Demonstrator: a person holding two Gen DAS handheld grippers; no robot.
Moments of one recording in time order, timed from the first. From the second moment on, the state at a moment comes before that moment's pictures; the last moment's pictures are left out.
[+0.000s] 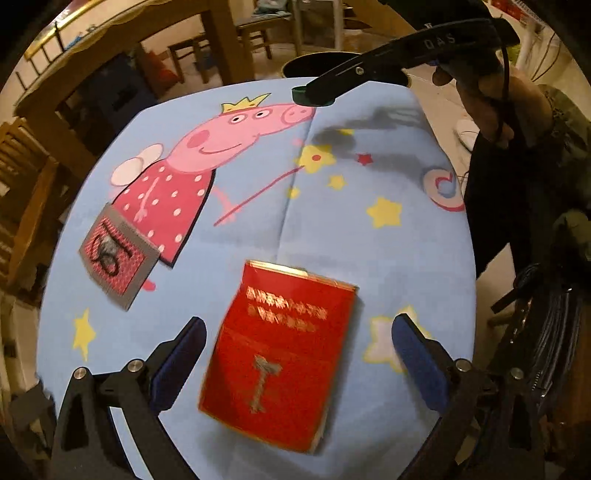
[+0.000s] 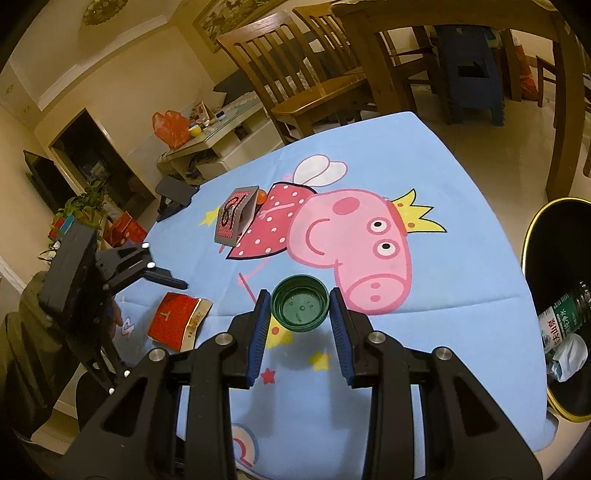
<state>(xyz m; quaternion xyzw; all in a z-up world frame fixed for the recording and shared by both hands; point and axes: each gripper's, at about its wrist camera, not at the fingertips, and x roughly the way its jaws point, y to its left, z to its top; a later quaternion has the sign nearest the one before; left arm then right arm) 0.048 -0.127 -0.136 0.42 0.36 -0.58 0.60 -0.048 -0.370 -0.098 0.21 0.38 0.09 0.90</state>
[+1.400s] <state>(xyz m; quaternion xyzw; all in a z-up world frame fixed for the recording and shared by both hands) 0.013 -0.200 -0.068 0.09 0.37 -0.18 0.91 -0.100 -0.444 -0.058 0.19 0.29 -0.09 0.93</state>
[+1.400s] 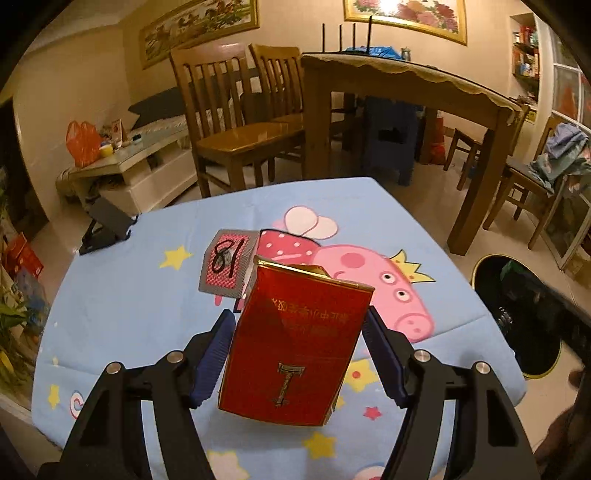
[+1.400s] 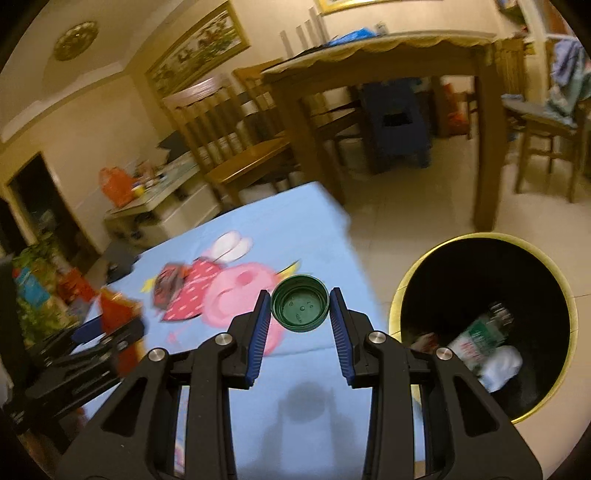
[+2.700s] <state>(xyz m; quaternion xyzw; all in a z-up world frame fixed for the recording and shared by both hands) -0.041 -0.438 -0.063 0.15 0.35 -0.40 0.84 -0.256 -0.603 -0.061 0.37 0.10 -0.36 0.85</state>
